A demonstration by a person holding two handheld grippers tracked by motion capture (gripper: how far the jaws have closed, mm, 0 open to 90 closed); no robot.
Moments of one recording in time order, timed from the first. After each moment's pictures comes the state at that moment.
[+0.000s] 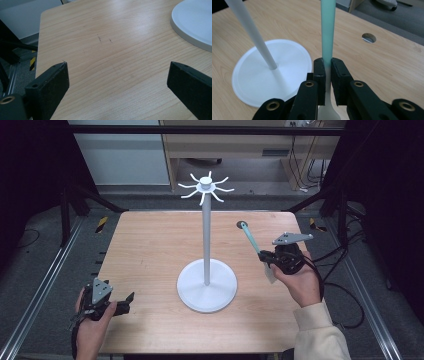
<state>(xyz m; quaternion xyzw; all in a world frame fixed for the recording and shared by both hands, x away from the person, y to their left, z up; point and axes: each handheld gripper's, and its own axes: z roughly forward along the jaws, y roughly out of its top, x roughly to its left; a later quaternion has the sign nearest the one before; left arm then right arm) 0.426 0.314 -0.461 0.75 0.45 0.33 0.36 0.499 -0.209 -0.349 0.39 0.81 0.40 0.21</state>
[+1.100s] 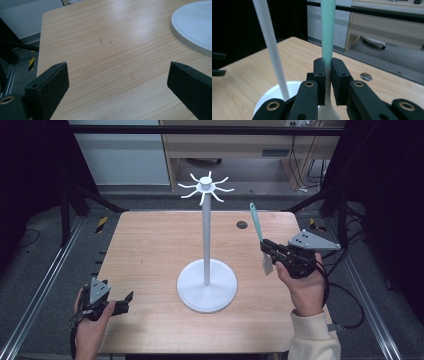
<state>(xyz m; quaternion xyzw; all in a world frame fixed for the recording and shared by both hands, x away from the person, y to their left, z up) 0.425 0.317 -0.458 0.74 0.45 0.33 0.37 0.453 -0.206 -0.303 0.36 0.72 0.53 0.27</state>
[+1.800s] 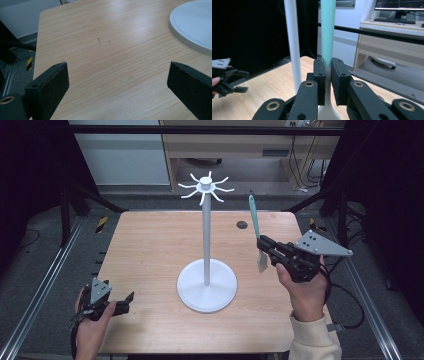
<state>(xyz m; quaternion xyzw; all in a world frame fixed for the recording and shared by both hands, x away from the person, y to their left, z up) 0.426 0.316 -0.460 0.74 0.45 0.32 0.37 0.428 -0.197 -0.278 0.32 0.69 0.59 0.27</state>
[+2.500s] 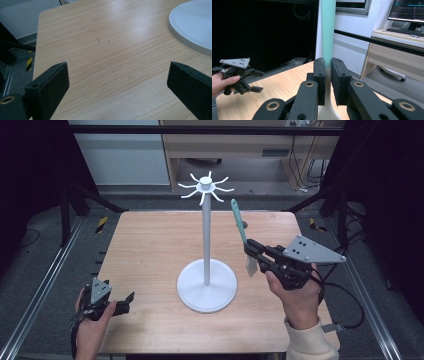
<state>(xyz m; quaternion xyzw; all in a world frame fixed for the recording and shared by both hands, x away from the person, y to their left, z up) 0.426 0.315 -0.460 0.74 0.45 0.33 0.37 0.408 -0.170 -0.264 0.26 0.70 0.60 0.27</state>
